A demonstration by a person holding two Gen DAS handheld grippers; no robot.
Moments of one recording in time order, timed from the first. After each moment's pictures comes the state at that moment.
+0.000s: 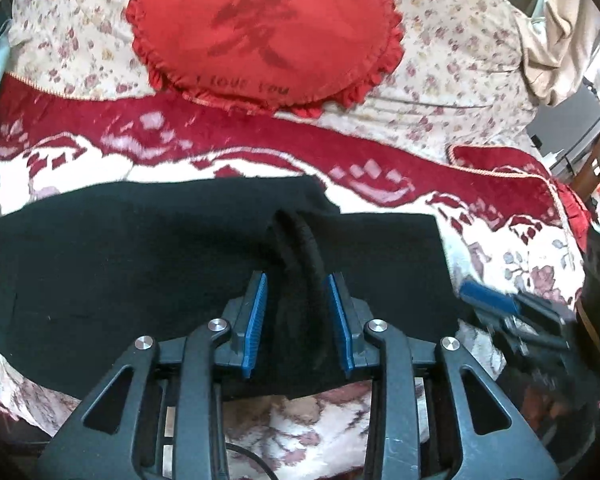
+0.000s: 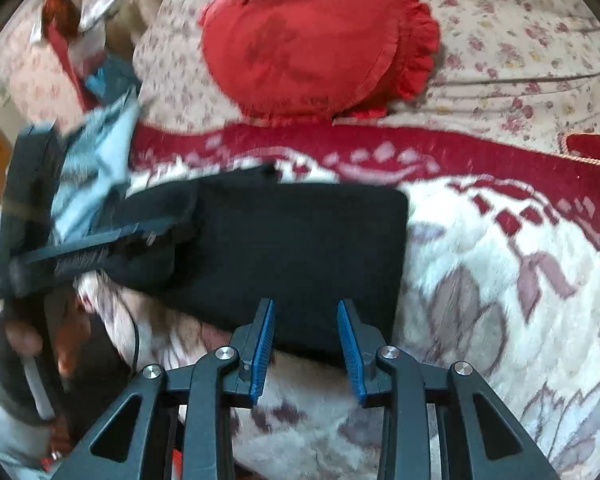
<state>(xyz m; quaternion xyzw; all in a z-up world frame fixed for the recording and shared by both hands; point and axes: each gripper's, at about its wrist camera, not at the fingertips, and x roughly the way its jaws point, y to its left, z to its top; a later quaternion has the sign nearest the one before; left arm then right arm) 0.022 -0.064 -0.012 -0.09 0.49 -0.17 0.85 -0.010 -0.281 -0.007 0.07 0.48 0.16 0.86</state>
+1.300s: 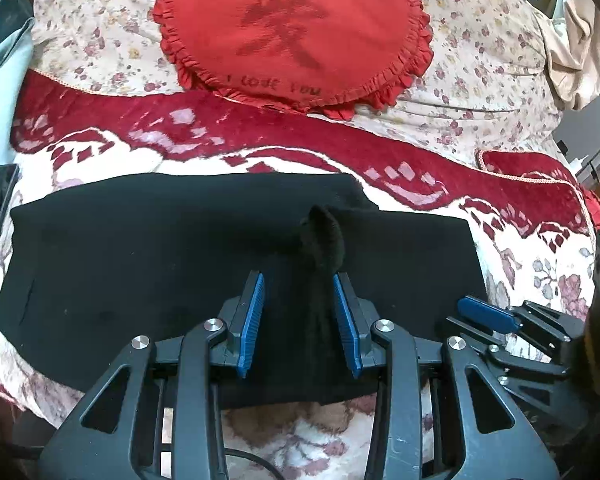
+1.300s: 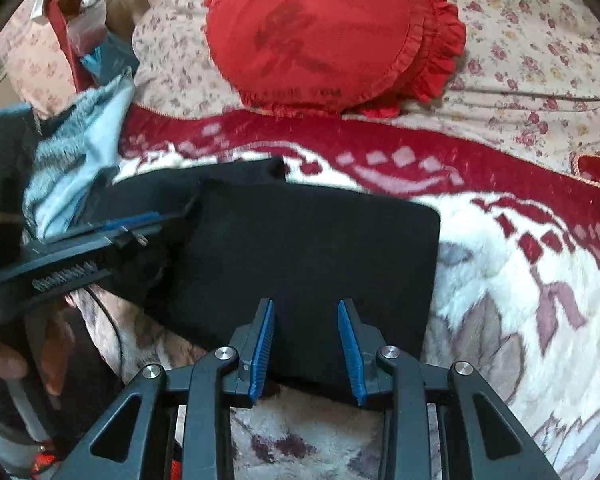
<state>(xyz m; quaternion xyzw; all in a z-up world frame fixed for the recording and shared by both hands) 0.021 -0.056 -0.025 -0.07 0.49 -0.11 0.86 -0.004 -0.243 -0.031 0.02 0.50 0.16 0.85</state>
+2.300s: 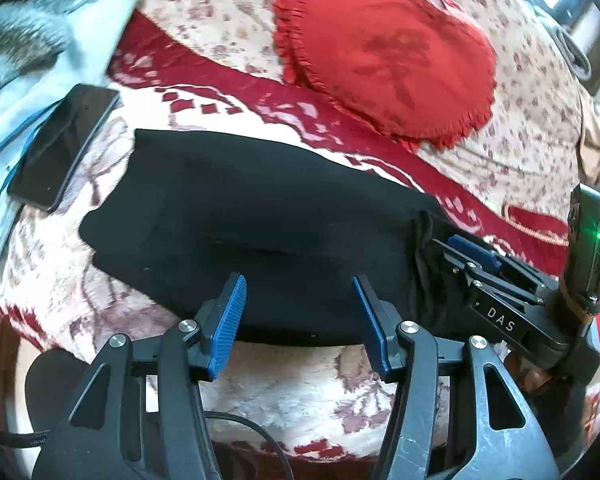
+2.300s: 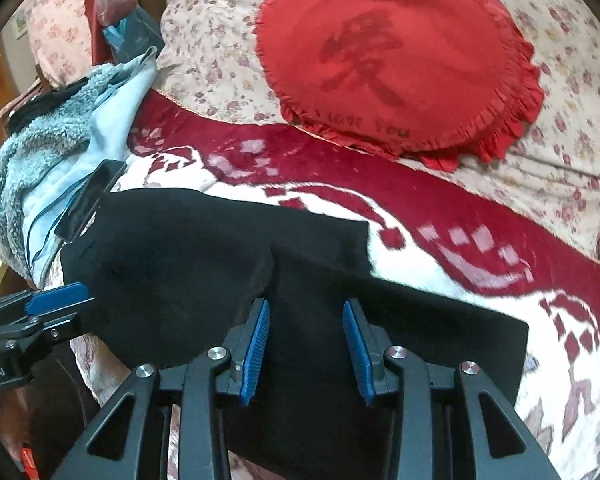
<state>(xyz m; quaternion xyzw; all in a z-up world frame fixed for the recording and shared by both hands) -0.025 0.049 -0.023 -0.18 0.48 -0.04 0.86 0.052 -0.154 -0.018 -0.04 0.47 0.19 0.86</state>
